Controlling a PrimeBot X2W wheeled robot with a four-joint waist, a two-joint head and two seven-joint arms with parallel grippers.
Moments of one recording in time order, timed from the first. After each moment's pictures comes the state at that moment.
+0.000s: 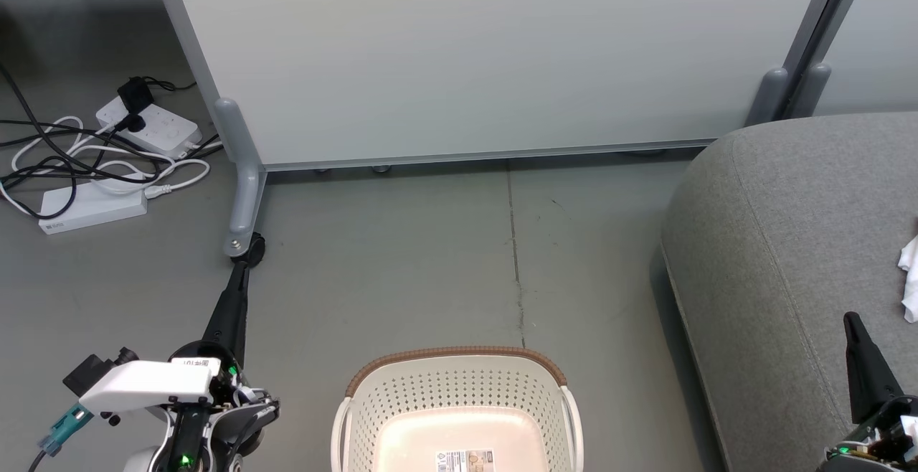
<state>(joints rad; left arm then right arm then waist) -0.15 0.06 -0.01 0.27 -1.63 -0.11 0.10 0.05 -0.09 -0.15 0.10 1.68 0.13 0.06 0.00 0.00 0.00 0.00</state>
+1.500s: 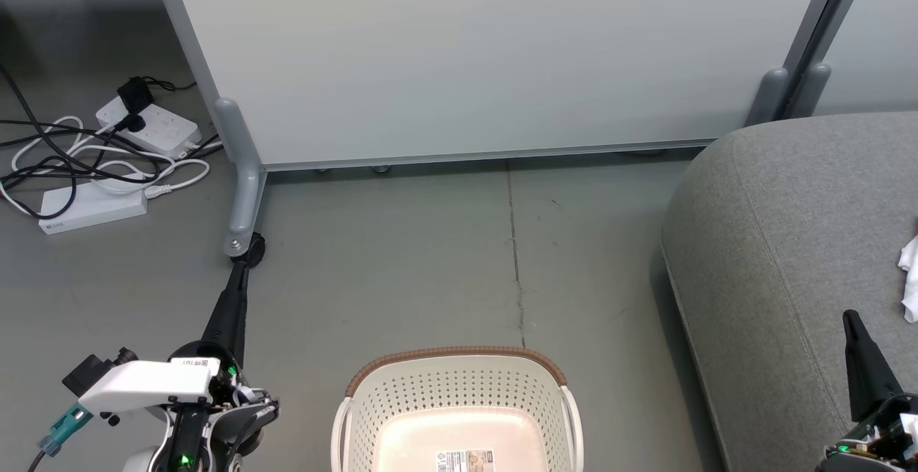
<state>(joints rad) -0.15 0.05 -0.01 0.27 -1.63 -0.11 0.10 0.05 -0.12 -0.12 0.10 1.70 0.13 0.04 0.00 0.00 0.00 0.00</state>
